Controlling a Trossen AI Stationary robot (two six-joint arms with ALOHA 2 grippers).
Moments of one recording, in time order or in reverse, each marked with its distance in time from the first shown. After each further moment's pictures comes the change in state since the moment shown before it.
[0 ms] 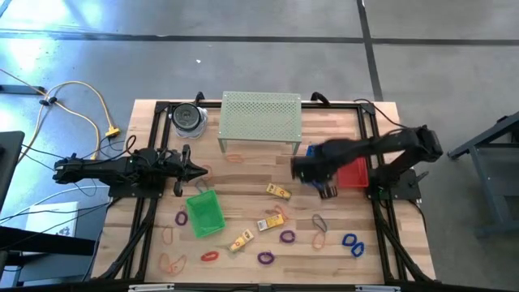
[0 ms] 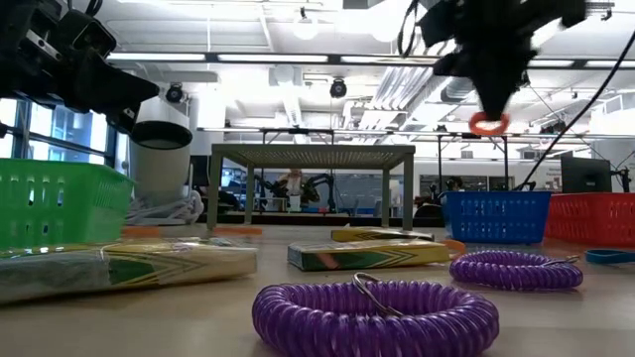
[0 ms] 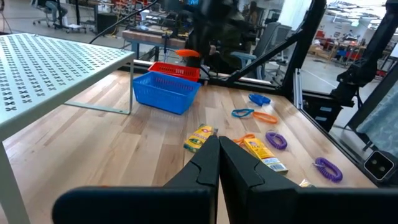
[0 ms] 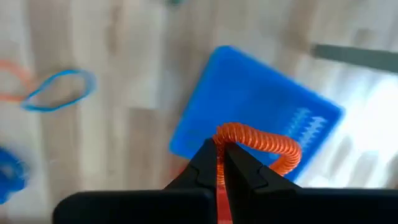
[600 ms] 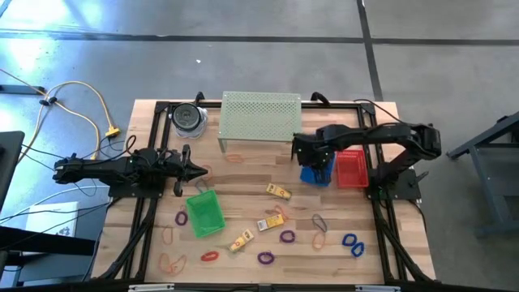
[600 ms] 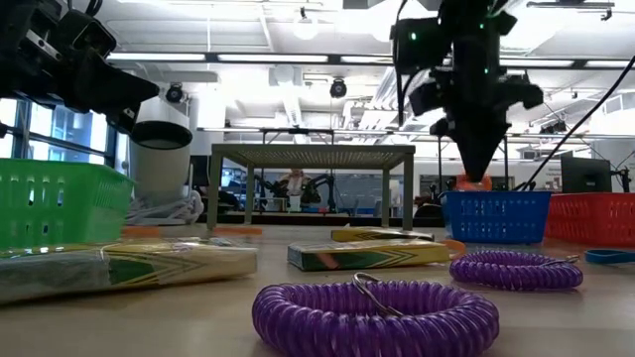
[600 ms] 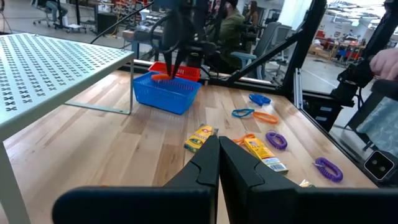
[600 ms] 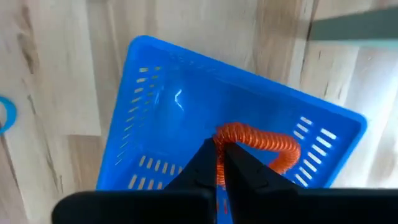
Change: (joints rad) left arm 0.000 0.000 0.000 0.000 -0.001 0.000; right arm -0.266 -0.010 -0.277 0.306 -0.100 -0.137
